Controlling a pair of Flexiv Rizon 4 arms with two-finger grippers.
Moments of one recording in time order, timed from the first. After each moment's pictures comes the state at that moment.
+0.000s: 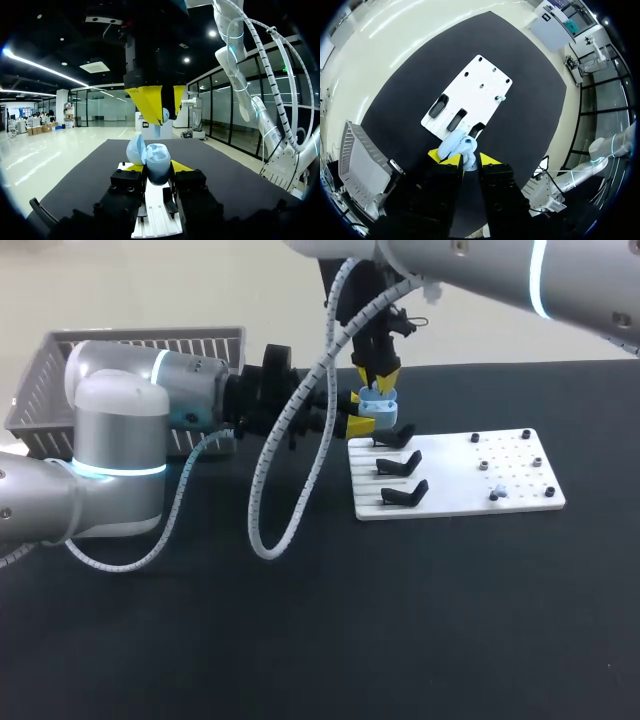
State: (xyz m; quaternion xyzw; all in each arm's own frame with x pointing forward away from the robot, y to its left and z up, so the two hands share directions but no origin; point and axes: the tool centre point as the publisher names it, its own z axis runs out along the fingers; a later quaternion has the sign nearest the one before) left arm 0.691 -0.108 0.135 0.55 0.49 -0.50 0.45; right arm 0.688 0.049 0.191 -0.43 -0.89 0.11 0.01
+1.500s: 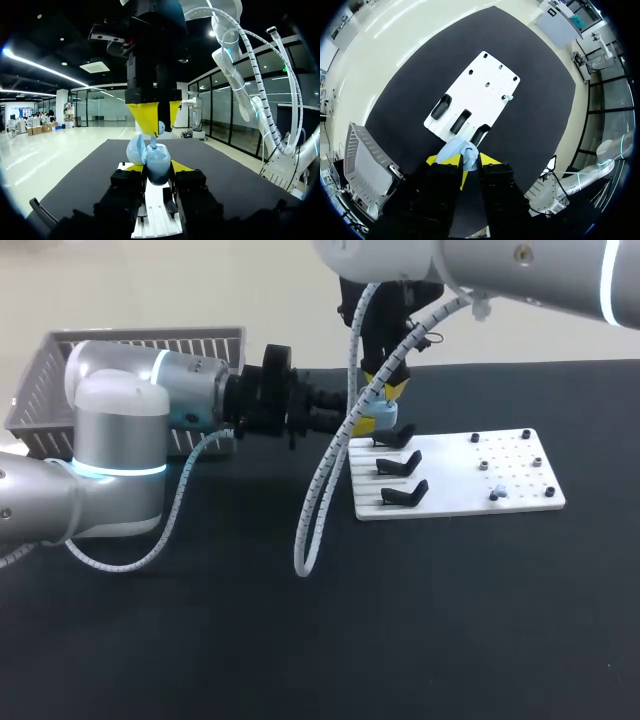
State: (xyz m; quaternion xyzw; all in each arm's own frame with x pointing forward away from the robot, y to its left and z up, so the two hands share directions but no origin) left arm 0.691 -0.108 0.135 0.55 0.49 -0.50 0.45; right arm 0.692 0.040 0.179 -0.44 -0.90 0.07 0.01
